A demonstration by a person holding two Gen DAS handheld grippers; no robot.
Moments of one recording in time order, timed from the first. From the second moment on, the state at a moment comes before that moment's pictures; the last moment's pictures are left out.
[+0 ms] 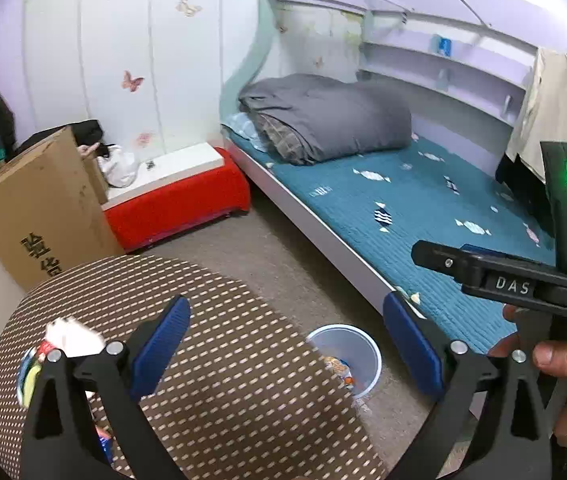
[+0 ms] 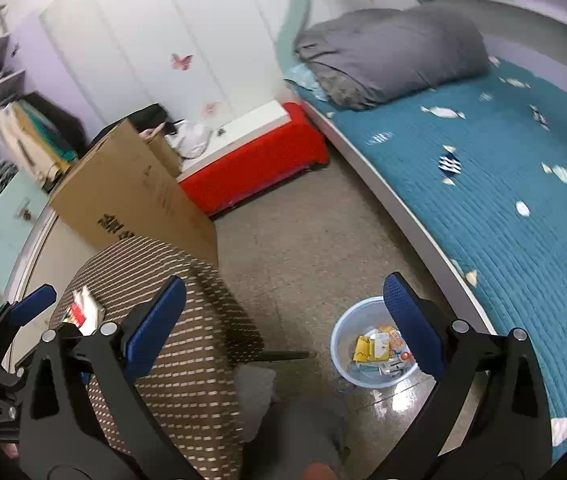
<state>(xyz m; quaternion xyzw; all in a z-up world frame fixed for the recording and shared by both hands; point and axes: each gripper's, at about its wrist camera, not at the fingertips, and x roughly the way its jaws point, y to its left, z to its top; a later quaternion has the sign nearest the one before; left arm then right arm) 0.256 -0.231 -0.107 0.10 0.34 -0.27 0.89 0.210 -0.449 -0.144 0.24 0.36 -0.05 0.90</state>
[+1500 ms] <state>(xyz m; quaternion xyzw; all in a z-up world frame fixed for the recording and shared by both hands) 0.223 0.070 -0.195 0.00 0.41 -0.05 0.91 0.262 -0.096 -0.205 0.03 0.47 0.21 0.86</state>
